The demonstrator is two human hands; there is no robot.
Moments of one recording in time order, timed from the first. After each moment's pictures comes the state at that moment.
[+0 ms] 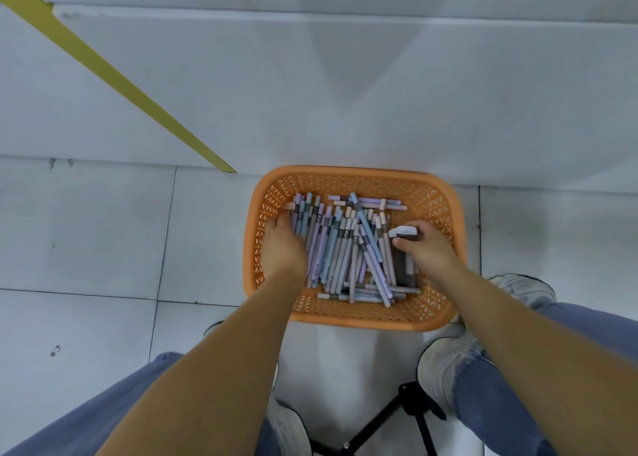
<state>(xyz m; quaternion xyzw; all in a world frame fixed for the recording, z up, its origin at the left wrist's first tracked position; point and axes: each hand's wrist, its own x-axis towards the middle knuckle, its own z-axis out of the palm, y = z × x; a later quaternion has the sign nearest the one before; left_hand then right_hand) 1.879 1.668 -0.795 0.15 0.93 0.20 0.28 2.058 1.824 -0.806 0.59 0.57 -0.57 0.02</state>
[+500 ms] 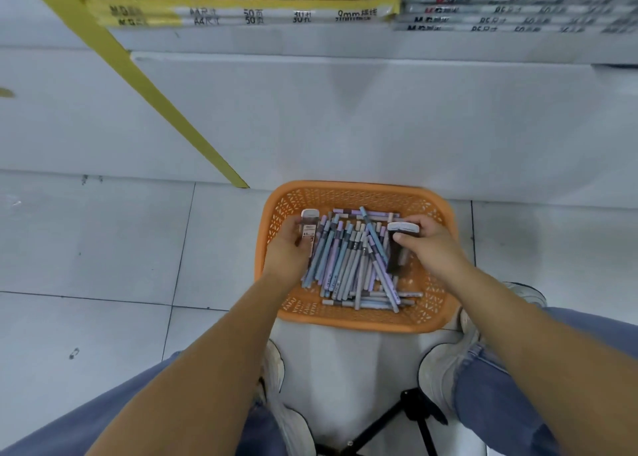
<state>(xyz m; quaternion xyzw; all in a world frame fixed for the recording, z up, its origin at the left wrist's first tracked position) 1.873 1.654 -0.756 0.15 0.83 0.38 0.39 2.049 1.828 -0.755 0.55 0.60 -0.58 -0.03</state>
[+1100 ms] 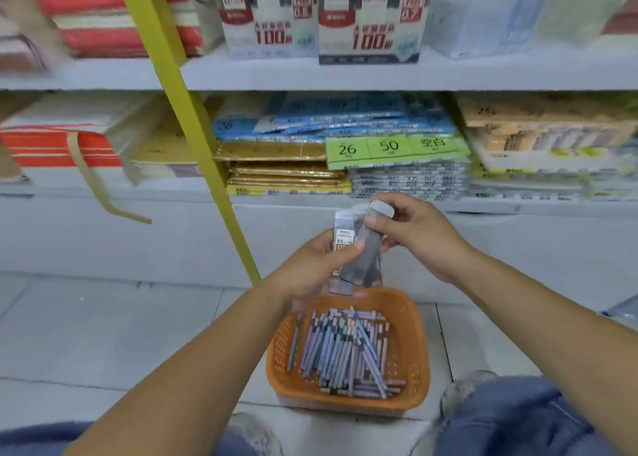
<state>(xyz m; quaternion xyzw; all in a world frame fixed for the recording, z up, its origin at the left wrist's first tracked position) 1.904 1.671 -0.500 0.29 0.56 0.55 0.55 2.031 1.809 -0.467 0.24 0.73 -0.61 -0.20</state>
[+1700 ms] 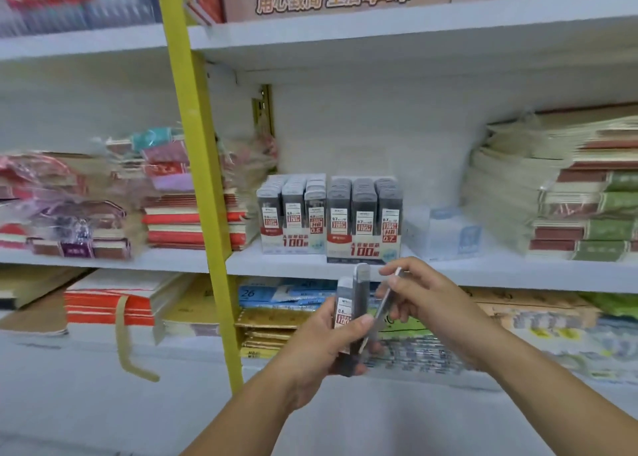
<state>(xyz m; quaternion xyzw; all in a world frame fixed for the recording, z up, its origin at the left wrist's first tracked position) 1.891 1.695 -0.363 0.36 0.57 0.61 0.42 2.019 1.843 -0.329 0.15 0.74 -0.59 -0.28</state>
